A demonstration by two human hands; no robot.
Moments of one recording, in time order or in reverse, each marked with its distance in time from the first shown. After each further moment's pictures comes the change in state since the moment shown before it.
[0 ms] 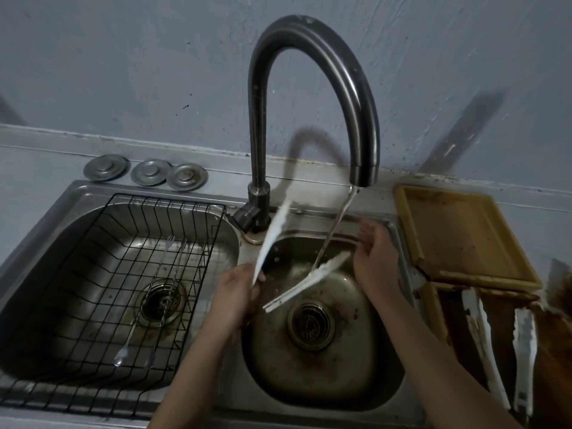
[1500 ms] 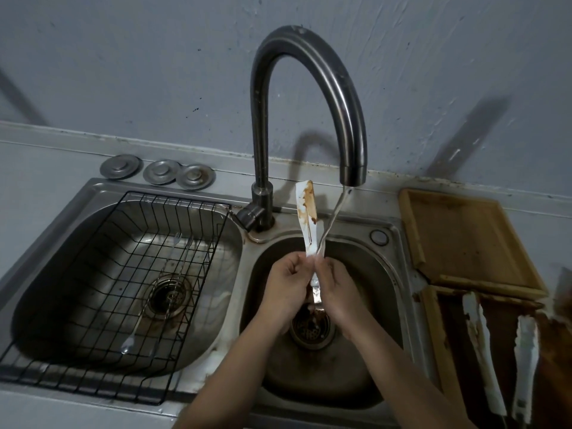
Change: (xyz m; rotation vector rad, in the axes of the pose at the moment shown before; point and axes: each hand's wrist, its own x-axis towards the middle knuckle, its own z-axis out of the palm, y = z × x) left_hand -0.027 0.017 0.068 -0.004 -0.175 0.117; right_hand -0.053 -0.011 0.018 0.190 -0.447 0.163
